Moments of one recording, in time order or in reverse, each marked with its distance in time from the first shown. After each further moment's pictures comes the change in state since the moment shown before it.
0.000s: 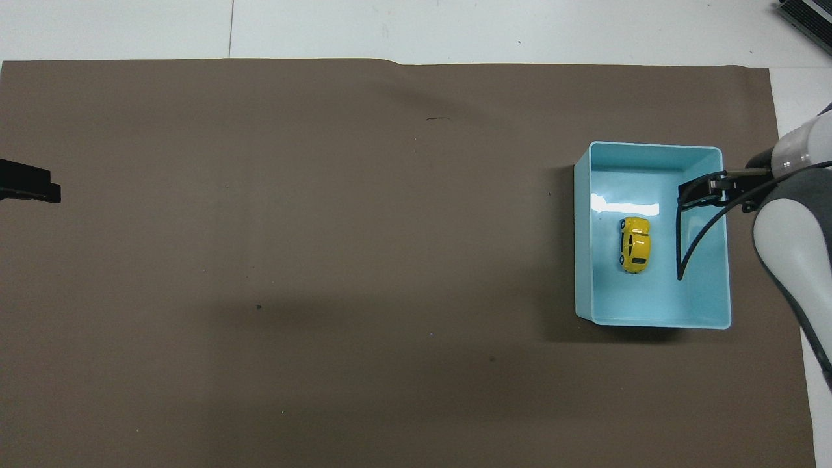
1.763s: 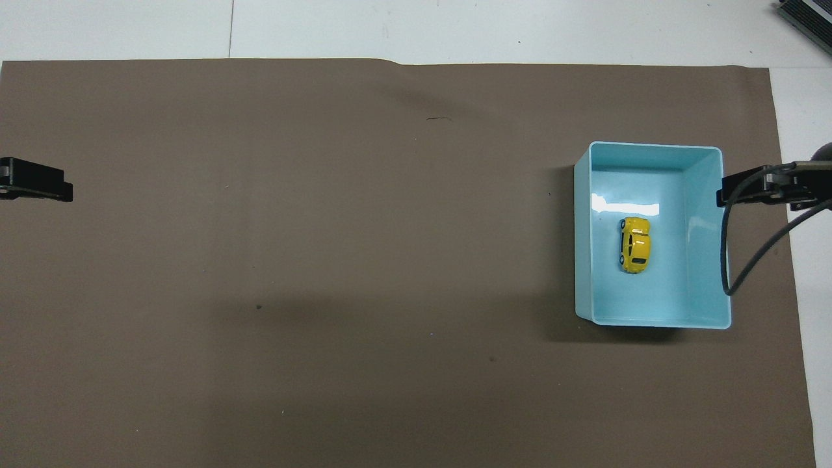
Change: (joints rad) left arm 0.000 0.000 -0.018 0.001 0.000 0.004 0.000; right arm 0.001 -0.040 -0.001 0.123 0.026 -0.114 0.008
